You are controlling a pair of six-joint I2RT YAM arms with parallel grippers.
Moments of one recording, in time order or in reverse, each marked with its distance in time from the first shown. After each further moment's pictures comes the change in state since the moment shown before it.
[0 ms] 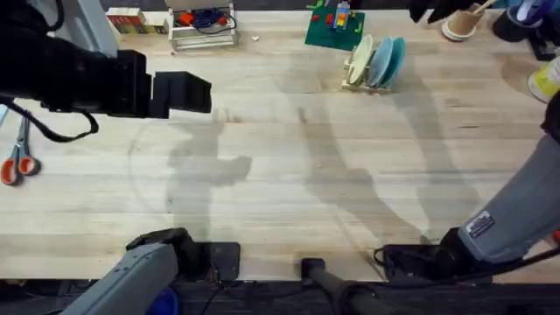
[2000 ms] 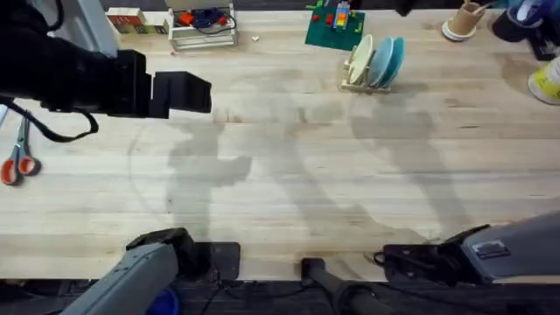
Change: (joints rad) left arm 0.000 0.000 0.000 0.000 0.000 0.000; right arm 0.253 -0.322 0.033 -0.261 0.052 0.020
